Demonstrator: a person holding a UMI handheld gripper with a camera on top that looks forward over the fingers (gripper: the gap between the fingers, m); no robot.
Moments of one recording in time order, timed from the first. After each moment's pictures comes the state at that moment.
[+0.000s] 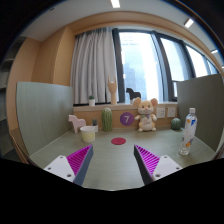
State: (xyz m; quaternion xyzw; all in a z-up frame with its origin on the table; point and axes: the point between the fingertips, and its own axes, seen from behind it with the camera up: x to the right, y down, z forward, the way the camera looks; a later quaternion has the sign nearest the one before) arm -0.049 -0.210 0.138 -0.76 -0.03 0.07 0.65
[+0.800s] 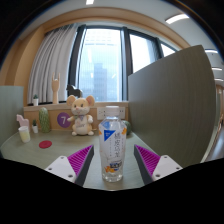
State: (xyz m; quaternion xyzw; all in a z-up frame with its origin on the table) arm 0.292 -0.114 0.109 -0.76 0.07 -0.06 0.64
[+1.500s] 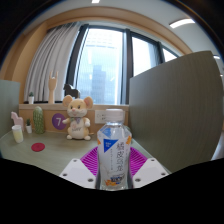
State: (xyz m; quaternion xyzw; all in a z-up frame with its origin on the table) arm 0.298 -0.075 0.117 -0.75 0.07 -0.09 0.65
